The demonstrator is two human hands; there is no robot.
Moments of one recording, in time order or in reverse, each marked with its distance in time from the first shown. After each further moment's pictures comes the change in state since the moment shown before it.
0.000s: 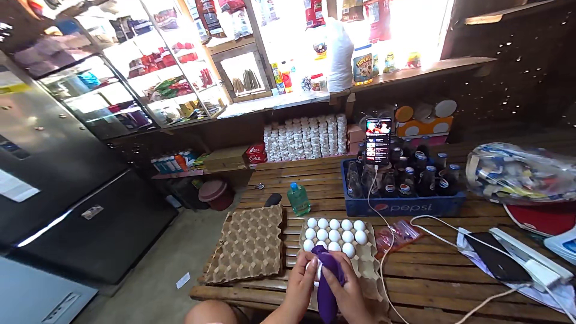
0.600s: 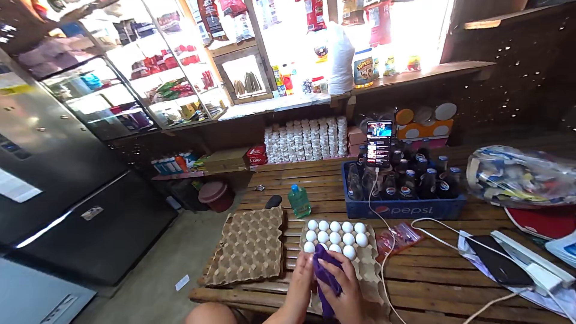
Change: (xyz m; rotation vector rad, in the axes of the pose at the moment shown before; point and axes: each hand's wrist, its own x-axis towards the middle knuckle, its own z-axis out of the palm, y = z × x) left_hand 0.002 0.005 0.002 -0.127 0.038 -0.191; right_hand 0.001 0.021 0.003 -0.287 0.019 -0.389
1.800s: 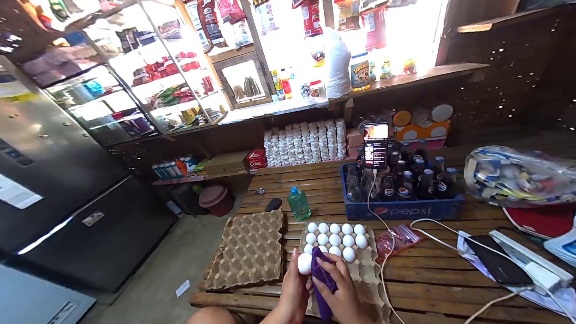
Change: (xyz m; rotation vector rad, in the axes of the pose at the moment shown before) left_hand 0.007 0.011 0.003 -0.277 0.166 -0.264; right_hand -0.002 0.003 0.005 0.082 -0.083 0.186
